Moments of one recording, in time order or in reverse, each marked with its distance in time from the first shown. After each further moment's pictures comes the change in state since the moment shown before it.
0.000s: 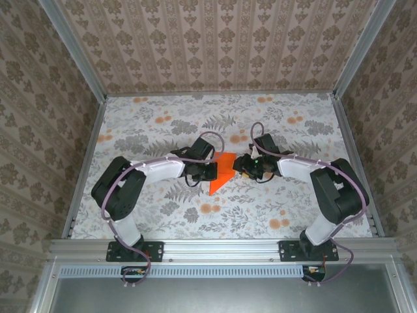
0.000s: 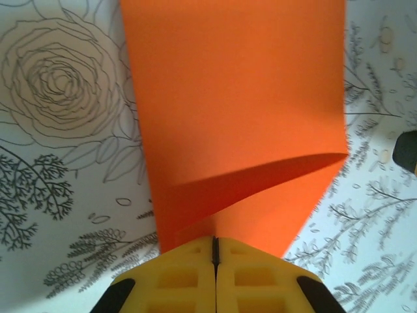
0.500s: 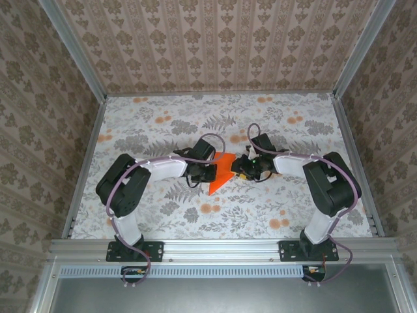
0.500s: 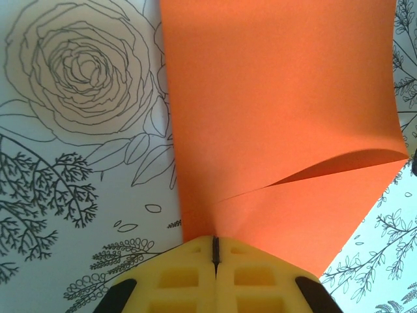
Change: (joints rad) left arm 0.001 0.038 0.005 -0.018 -0.029 0.004; right arm 0.000 0.077 0.041 -0.003 -0.063 0.002
